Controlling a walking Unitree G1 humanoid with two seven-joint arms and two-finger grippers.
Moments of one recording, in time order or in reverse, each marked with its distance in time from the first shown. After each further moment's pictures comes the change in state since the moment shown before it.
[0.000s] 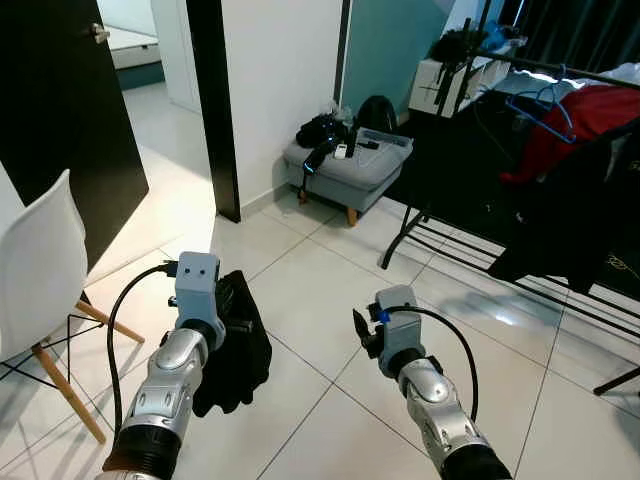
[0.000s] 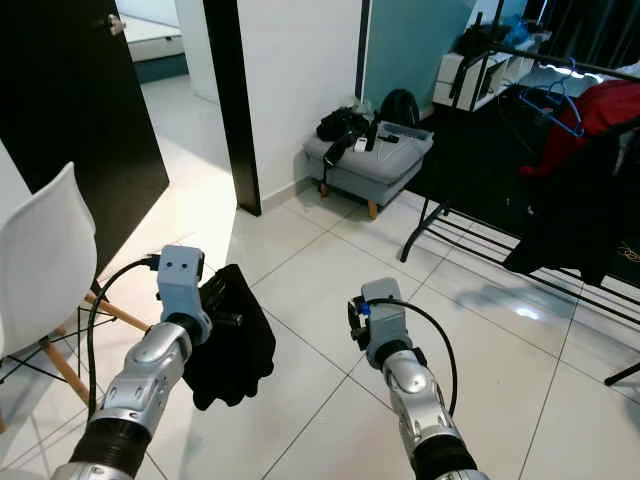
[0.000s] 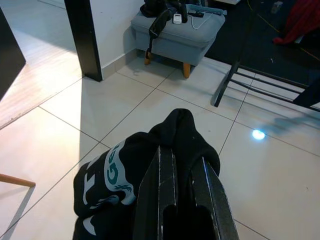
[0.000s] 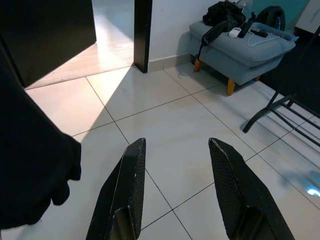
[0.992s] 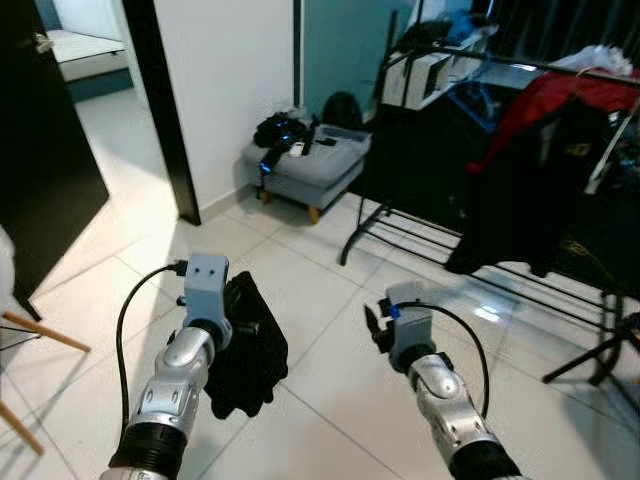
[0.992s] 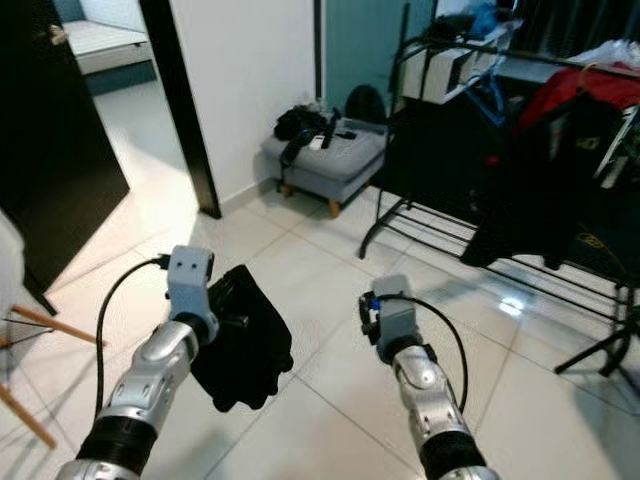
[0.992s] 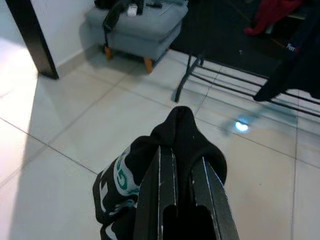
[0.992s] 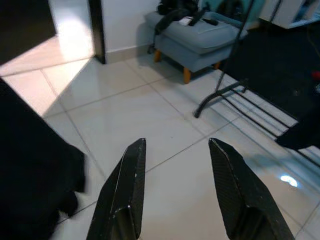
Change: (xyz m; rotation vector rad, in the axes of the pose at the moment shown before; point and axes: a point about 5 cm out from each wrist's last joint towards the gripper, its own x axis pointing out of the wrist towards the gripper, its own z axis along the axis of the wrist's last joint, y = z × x) left arm 0.001 -0.003 0.000 -0.001 0.010 -0.006; right arm 0.002 -0.004 0.005 -0.001 -0.017 -0.010
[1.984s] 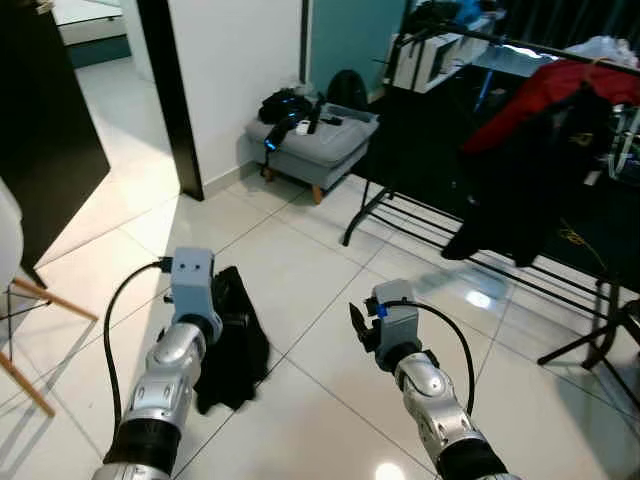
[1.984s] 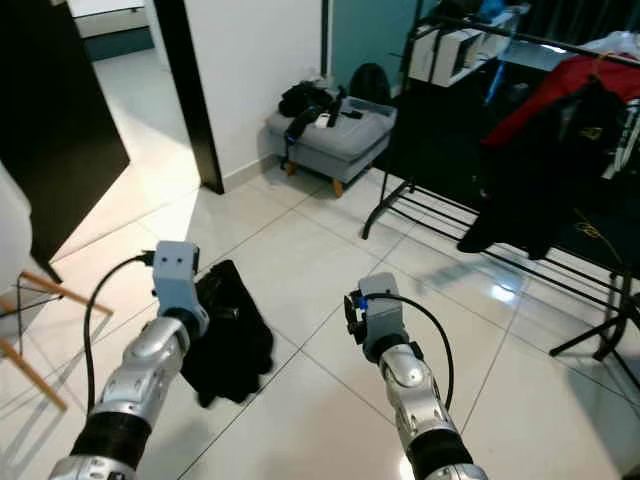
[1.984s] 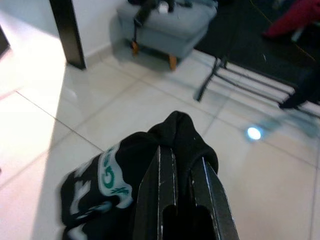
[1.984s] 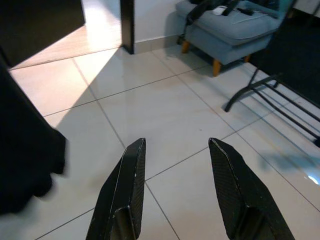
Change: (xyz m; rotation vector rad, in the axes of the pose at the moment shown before) left arm 0.008 0.010 0.024 -0.018 -0.075 0.052; right arm 0.003 0.008 0.003 -0.002 -0.011 0.030
